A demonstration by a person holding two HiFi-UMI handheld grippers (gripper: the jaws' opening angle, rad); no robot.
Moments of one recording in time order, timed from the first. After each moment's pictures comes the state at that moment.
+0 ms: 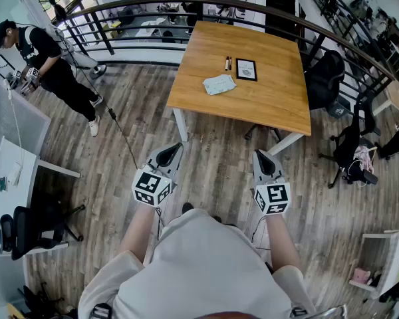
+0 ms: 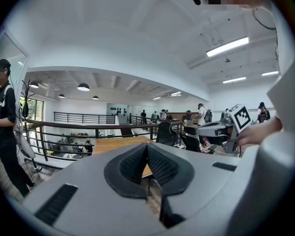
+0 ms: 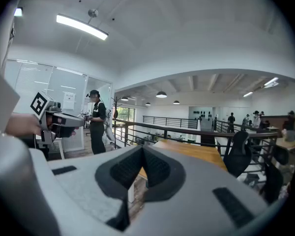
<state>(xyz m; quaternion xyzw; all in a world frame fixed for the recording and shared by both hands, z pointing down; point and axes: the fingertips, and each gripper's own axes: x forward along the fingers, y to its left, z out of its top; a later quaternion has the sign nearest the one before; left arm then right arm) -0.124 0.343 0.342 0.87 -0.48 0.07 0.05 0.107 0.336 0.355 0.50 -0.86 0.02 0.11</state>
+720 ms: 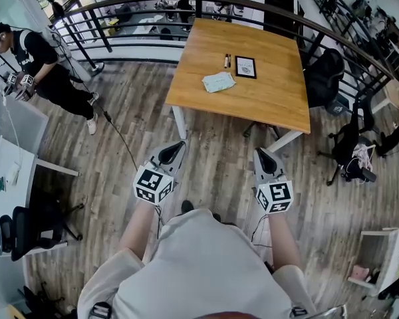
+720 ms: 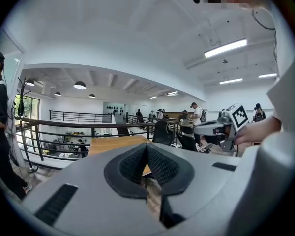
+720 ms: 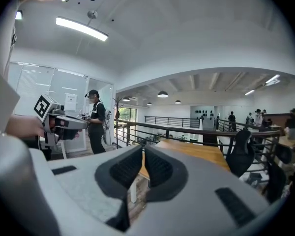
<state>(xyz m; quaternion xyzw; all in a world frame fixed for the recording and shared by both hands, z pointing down) -0.121 0.342 0.347 0.89 -0.46 0.07 0.06 0.103 0.338 0.356 0.49 -0.86 0.03 0.10</state>
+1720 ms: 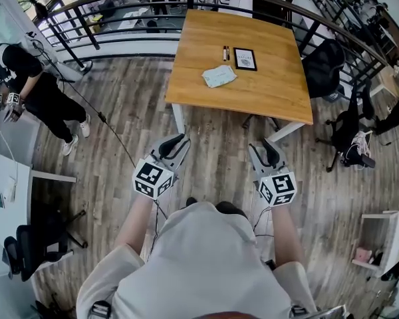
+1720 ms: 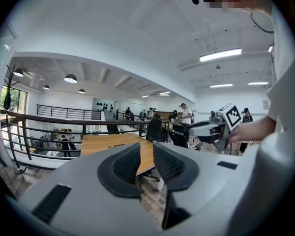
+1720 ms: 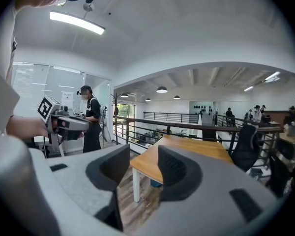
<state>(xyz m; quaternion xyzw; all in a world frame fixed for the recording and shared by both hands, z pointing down) -0.176 0.293 0.364 0.92 -0.39 0.07 0.07 0.033 0.301 0.371 0.50 -0.86 0.05 0.12</state>
